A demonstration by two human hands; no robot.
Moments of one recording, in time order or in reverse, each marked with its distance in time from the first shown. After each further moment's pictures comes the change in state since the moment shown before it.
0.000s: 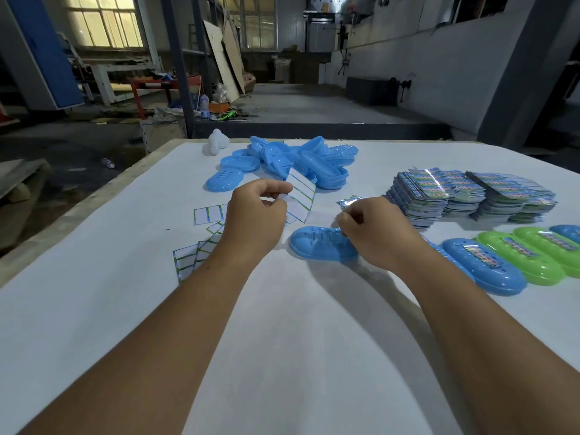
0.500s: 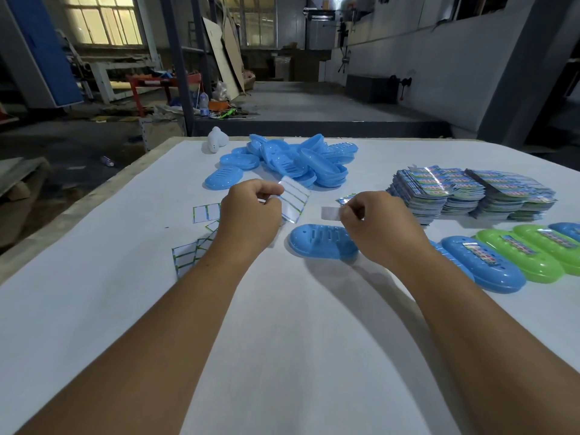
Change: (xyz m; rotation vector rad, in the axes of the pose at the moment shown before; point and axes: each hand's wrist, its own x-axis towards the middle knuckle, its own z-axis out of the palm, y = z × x) left_hand 0.002 -0.002 -0.005 0.135 0.032 -0.046; right_hand -0.002 0.001 -0.001 -0.053 0.113 -0.001
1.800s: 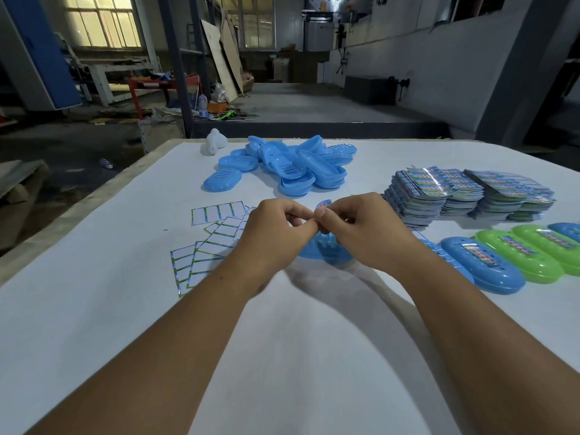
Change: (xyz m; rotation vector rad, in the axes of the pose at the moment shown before) left_hand -0.022 0.000 0.021 -0.129 -0.248 0.066; right_hand -0.003 -0.006 0.005 0.354 -0.108 -0.180
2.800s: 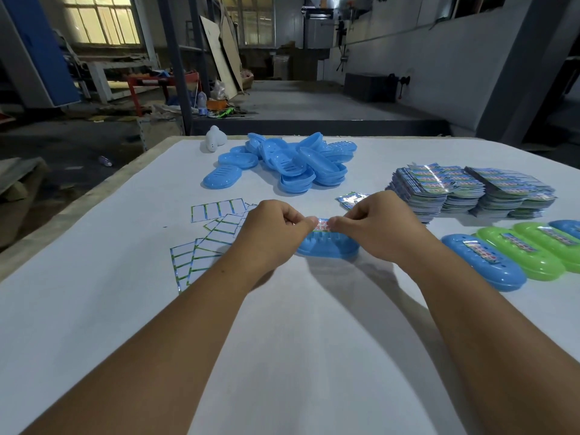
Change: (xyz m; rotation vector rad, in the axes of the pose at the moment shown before) left_hand 0.012 -0.013 -0.003 0.184 -0.034 -0.076; right_hand 0.005 0.009 -0.012 -0.132 0.017 0.294
